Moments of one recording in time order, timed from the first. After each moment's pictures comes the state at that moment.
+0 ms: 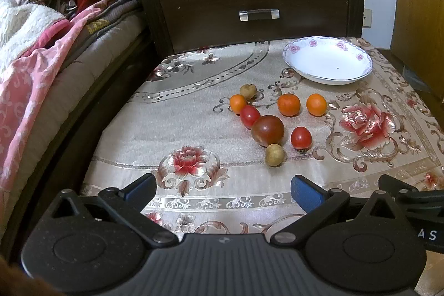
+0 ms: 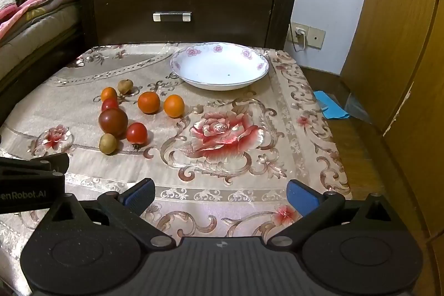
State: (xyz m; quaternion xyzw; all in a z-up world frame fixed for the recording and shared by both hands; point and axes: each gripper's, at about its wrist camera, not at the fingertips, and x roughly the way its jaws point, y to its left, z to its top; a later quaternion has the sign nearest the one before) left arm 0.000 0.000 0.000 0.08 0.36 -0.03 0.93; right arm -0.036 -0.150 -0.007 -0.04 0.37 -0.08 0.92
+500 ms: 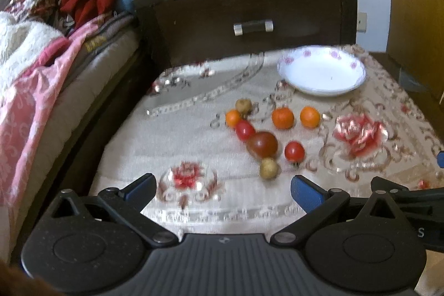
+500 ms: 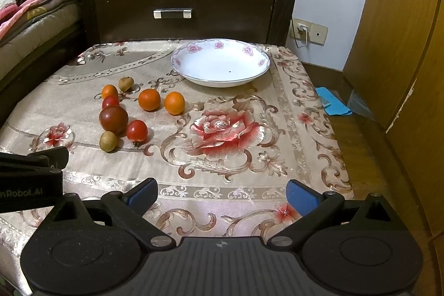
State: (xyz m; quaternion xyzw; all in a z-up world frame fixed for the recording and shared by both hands) left arm -0.002 -0.004 0.018 0.09 0.34 -0.03 0.93; right arm -0.034 -0.155 -0.002 -0.04 0.38 -0.07 0.92
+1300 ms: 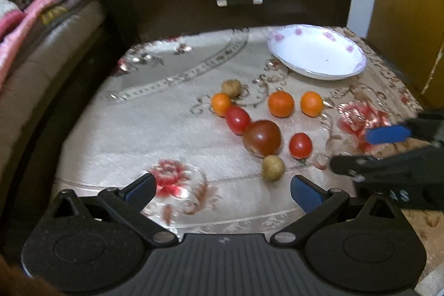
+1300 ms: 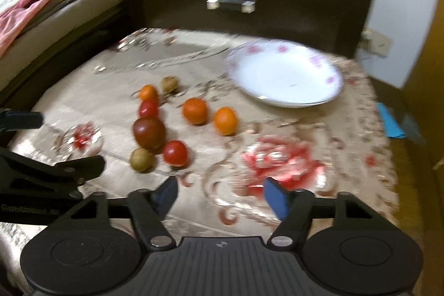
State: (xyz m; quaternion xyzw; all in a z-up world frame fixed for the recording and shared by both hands) left arm 0.056 0.017 -0.016 0.06 0.40 -0.11 0.91; right arm 0.044 -0.140 -0.014 -0.06 0.43 0.07 0.90
